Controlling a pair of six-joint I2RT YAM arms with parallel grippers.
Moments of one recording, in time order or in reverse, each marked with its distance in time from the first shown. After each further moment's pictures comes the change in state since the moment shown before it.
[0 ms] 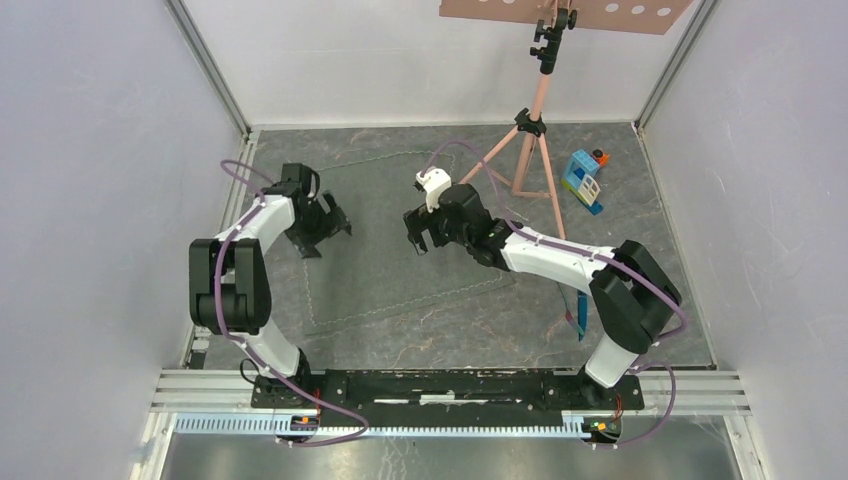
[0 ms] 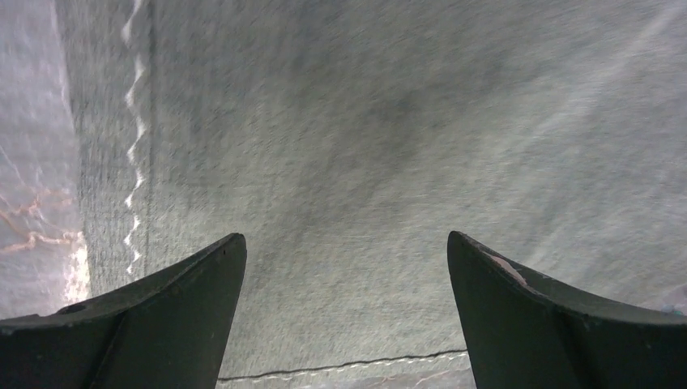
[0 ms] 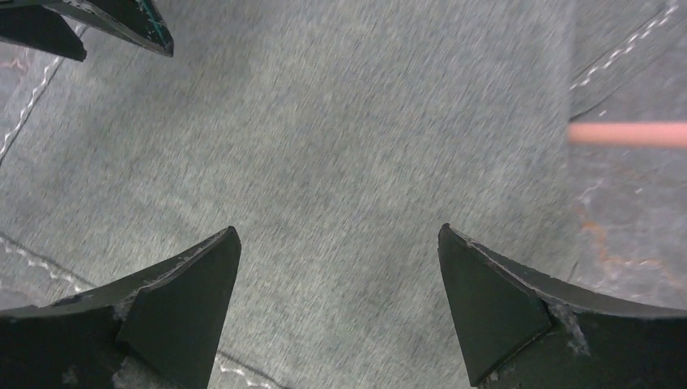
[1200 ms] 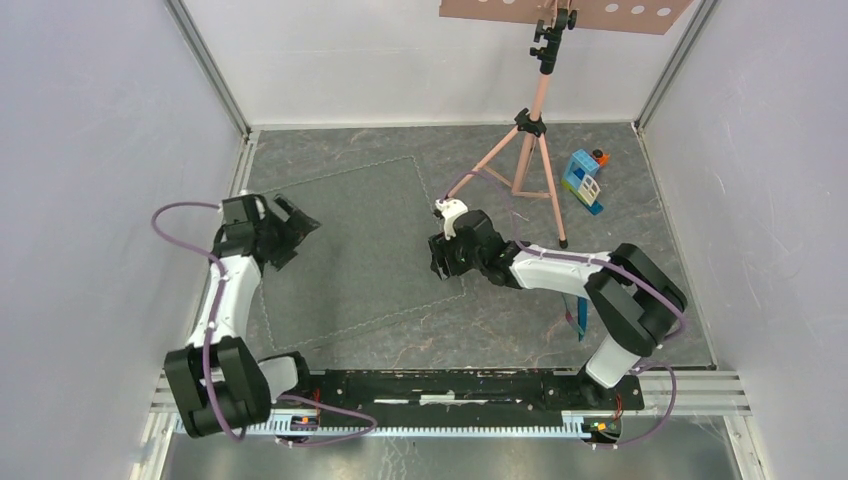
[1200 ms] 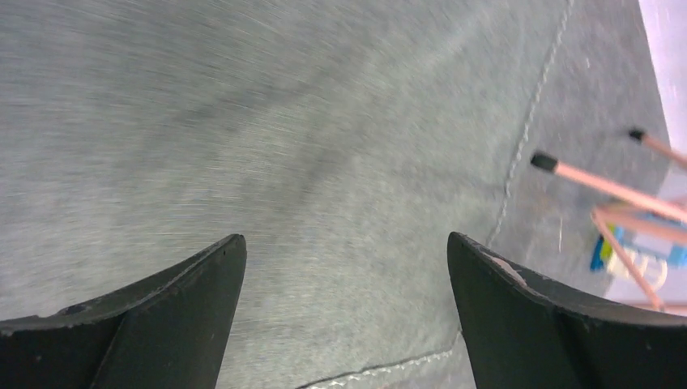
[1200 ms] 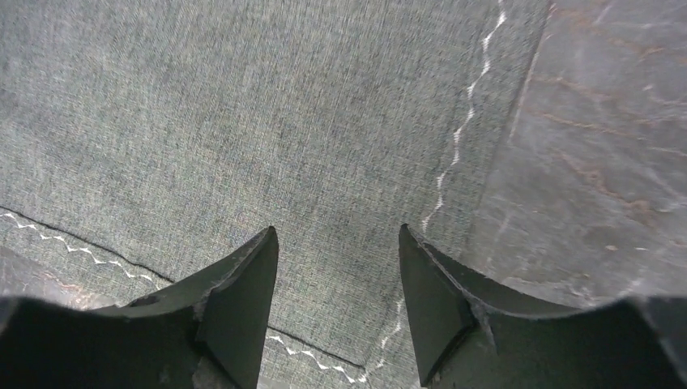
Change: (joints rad) left arm 0.283 -0.537 -0.377 0.188 0.147 -0.068; right arm -0.026 -0.043 -0.252 0.019 -0.083 0.146
